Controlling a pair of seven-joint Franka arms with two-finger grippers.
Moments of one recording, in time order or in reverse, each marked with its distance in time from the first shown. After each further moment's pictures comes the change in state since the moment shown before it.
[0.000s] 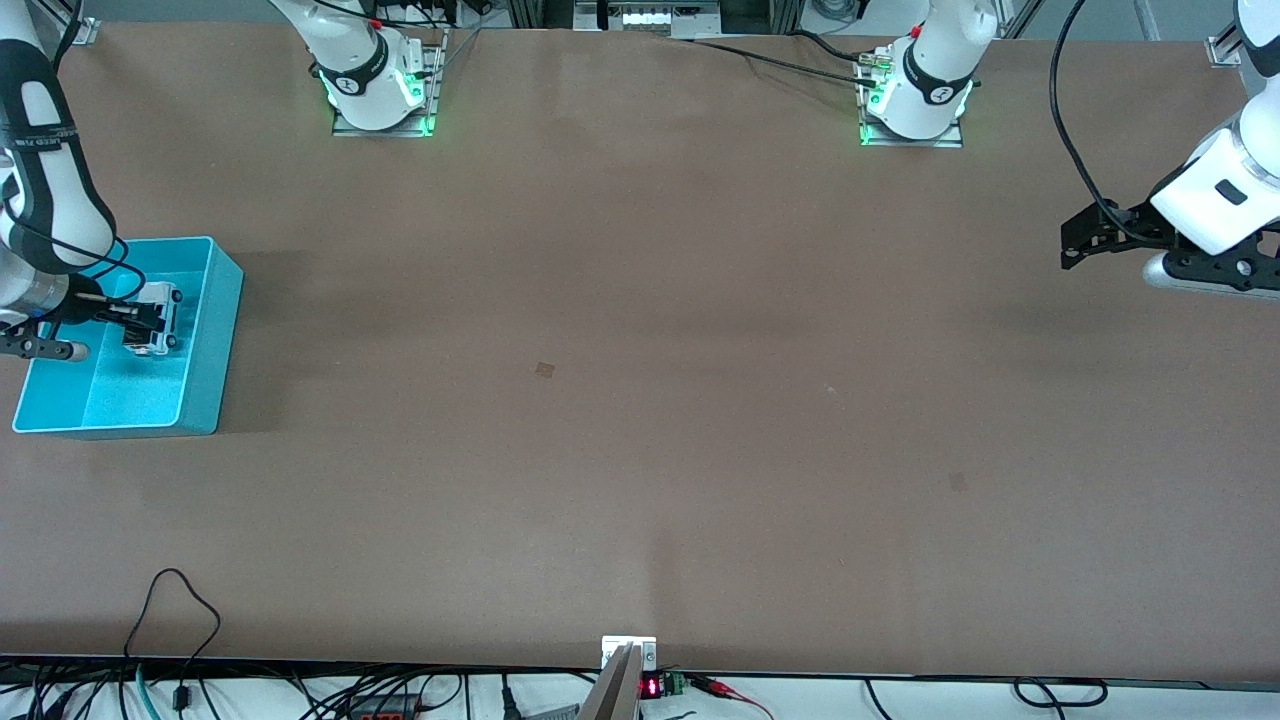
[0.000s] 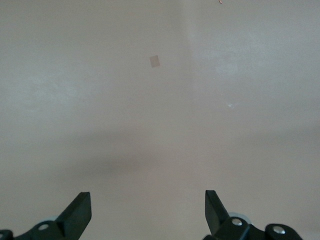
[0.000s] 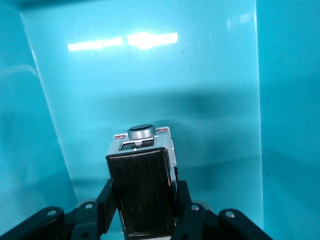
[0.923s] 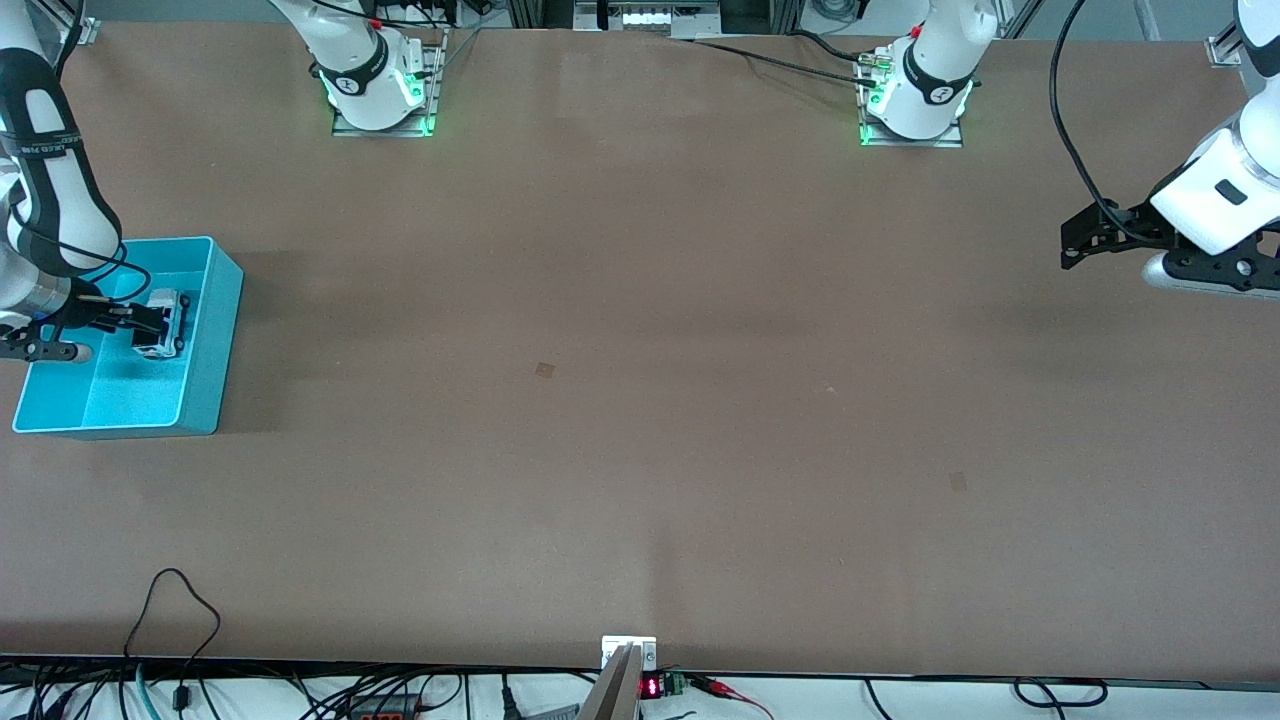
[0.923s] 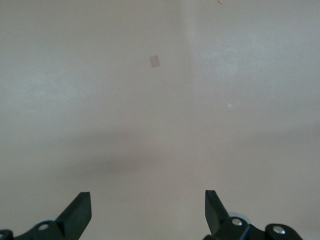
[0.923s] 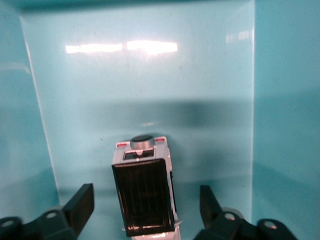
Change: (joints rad) left arm 0.000 0.000 0.000 0.000 0.000 0.000 0.000; right arm -0.006 -0.001 0.011 0.021 -0.010 0.040 -0.086
